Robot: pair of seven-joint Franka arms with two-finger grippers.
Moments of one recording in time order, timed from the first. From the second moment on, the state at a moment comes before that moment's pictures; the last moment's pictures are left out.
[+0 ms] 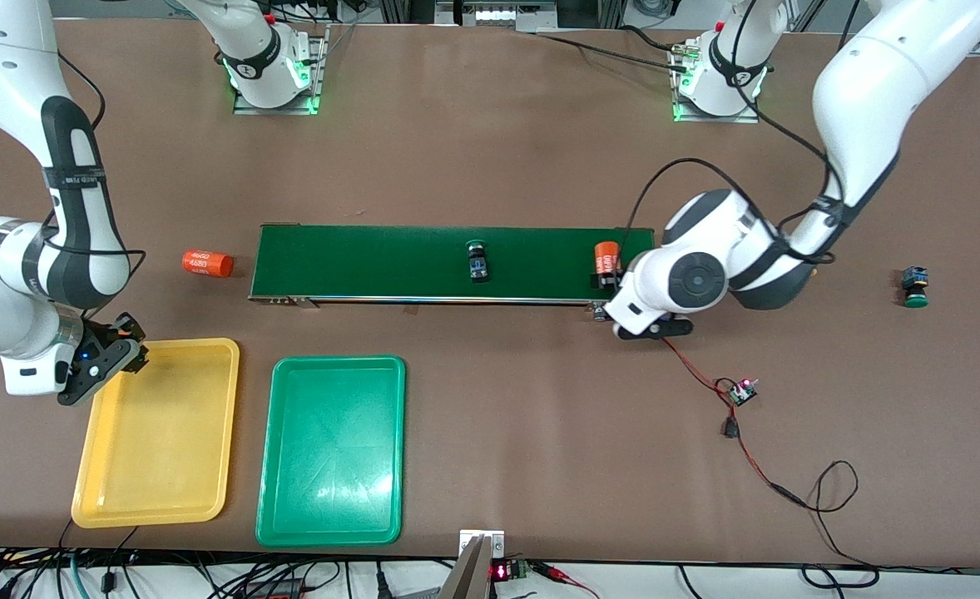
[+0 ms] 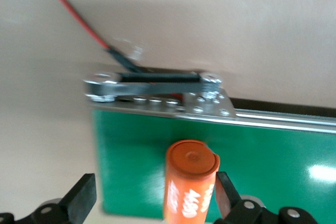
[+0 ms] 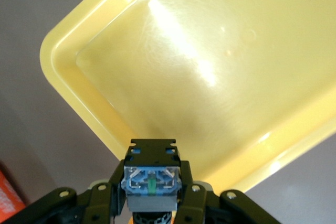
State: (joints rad) left arm 0.39 0.77 -0.96 -1.62 0.41 1.75 -0.81; right arm -0.03 0.63 -0.15 -1.58 0.05 2.20 -1.20
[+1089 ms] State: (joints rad) left arm 0.76 0.76 -1.01 -1.52 0.53 1.54 -0.38; right arm -0.02 0.72 -0.13 -1.54 0.18 2.34 -1.52
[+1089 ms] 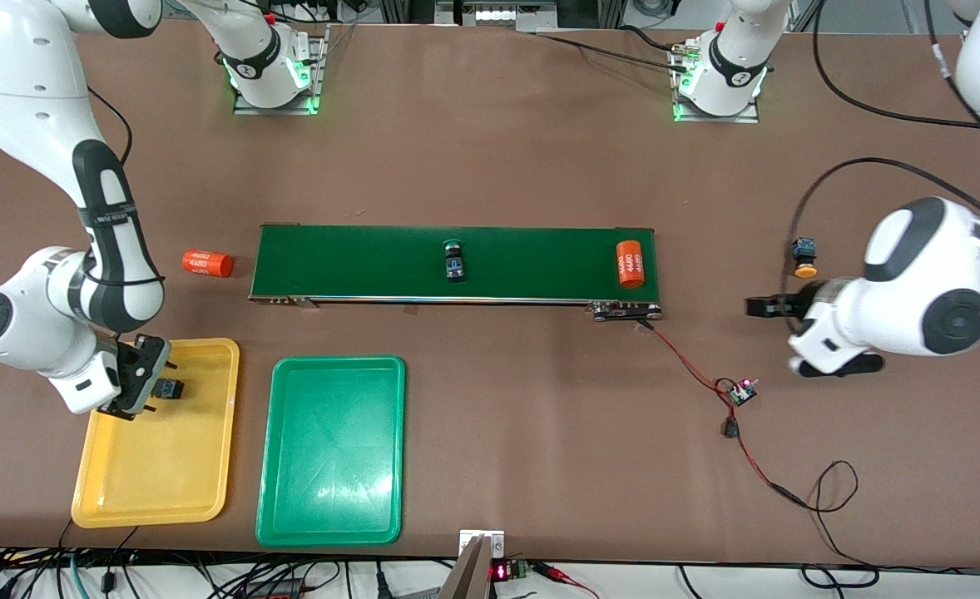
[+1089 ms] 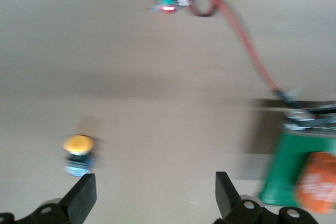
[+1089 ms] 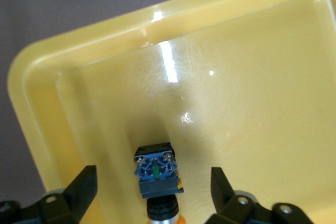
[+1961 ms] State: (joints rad) left arm 1.12 0.77 -1.02 -1.94 0.73 1.78 -0.25; right arm 0.32 0.52 -0.12 -1.59 0.19 1.94 -0.39
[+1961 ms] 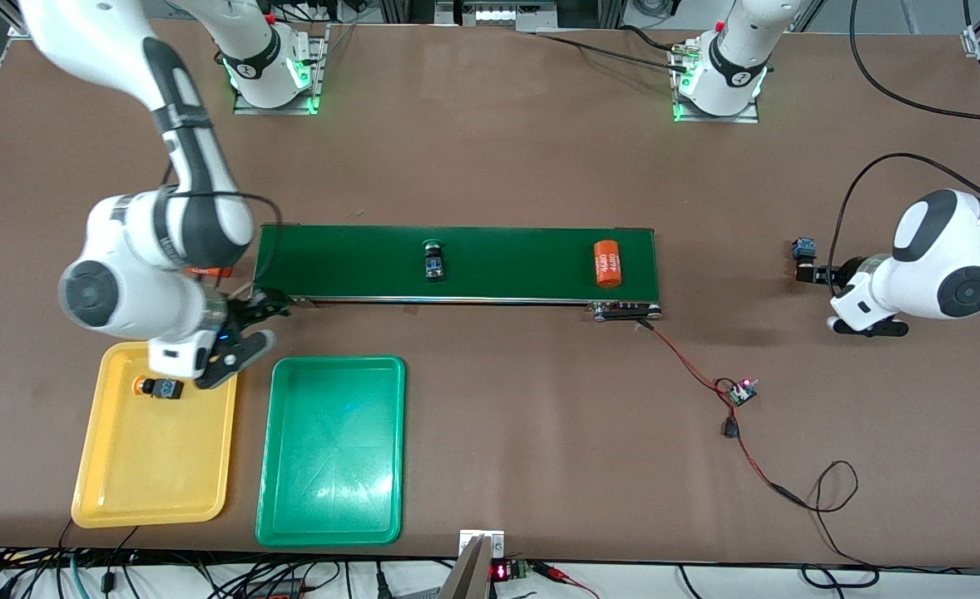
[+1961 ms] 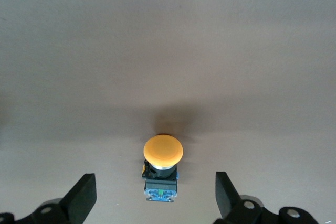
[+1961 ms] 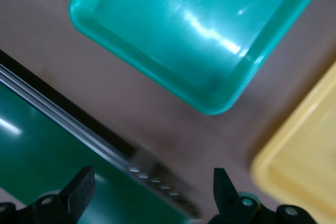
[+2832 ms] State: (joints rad) left arm 1.21 0.77 -1.00 -2.11 0.79 1.94 -0.20; right arm 0.66 0.51 -0.12 -1.74 0.19 2.09 0.35
